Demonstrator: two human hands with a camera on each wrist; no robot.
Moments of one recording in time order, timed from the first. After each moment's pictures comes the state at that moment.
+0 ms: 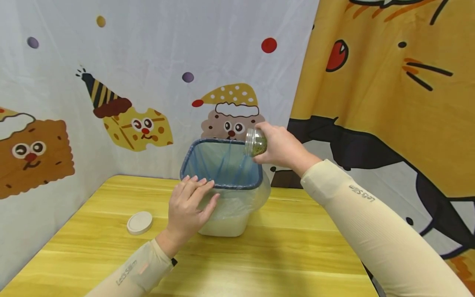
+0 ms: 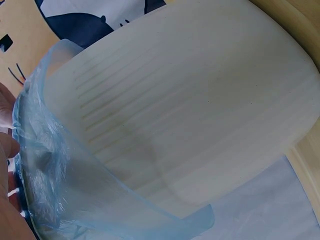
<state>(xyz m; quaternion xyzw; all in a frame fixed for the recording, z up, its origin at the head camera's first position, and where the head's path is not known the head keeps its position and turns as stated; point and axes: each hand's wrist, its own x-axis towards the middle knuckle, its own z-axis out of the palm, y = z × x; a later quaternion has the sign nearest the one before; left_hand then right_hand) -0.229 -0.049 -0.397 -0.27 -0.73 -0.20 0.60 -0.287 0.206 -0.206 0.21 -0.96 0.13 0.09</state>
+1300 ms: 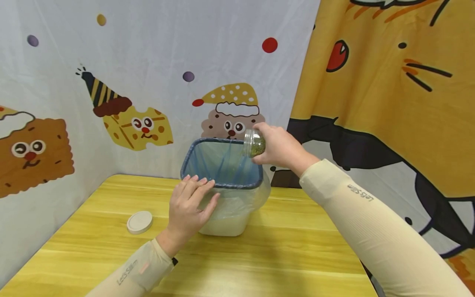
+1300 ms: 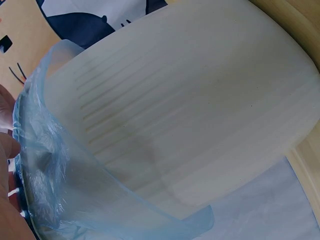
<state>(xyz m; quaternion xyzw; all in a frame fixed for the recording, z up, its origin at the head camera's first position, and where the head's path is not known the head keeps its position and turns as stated) -0.228 -0.050 -0.397 -0.27 -0.73 -0.21 0.59 -0.288 0.201 -0.207 0.22 -0.96 0.11 0.09</state>
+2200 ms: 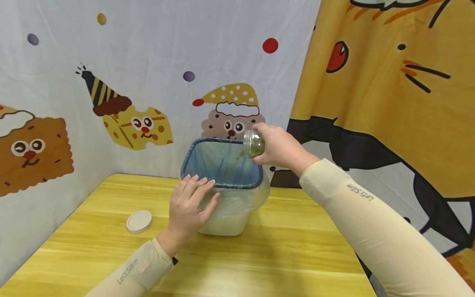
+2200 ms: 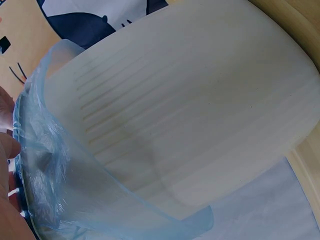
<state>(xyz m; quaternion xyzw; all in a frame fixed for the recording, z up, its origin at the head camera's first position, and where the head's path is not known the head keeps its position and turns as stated) -0.229 -0.050 -0.398 -0.27 -0.73 -0.21 0.59 -0.285 0.200 -0.205 0.24 -0.96 0.09 0.10</state>
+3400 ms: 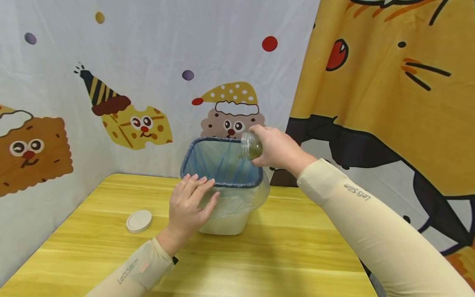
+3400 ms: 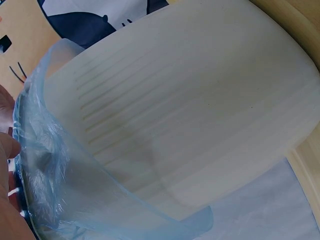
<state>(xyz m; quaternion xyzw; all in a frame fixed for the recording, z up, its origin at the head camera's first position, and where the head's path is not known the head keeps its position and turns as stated) -0.229 -0.050 -0.398 -0.27 -0.73 -0.21 0.59 -0.285 0.196 -0.211 0.25 -0.96 0.07 0.11</state>
